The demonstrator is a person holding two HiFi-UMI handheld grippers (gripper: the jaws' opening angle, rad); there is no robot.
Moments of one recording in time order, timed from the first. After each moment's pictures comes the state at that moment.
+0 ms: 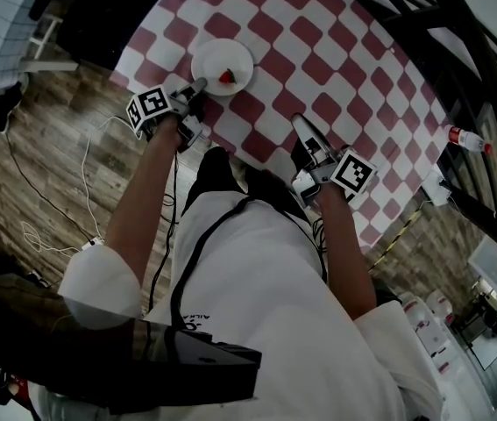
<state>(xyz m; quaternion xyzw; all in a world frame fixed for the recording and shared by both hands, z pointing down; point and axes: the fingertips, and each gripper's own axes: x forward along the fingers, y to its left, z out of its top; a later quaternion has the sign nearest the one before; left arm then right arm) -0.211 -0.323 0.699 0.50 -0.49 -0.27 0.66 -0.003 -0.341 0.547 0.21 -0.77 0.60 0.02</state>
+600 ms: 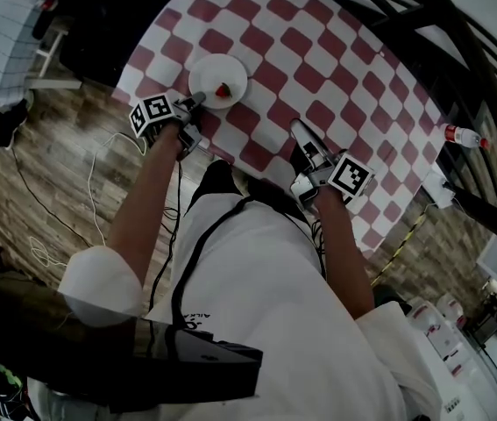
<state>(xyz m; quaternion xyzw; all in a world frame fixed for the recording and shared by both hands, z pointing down) -0.205 -0.320 0.710 0.47 -0.51 -0.20 0.69 0.007 -0.350 0.535 0.22 -0.78 0.59 0.00</state>
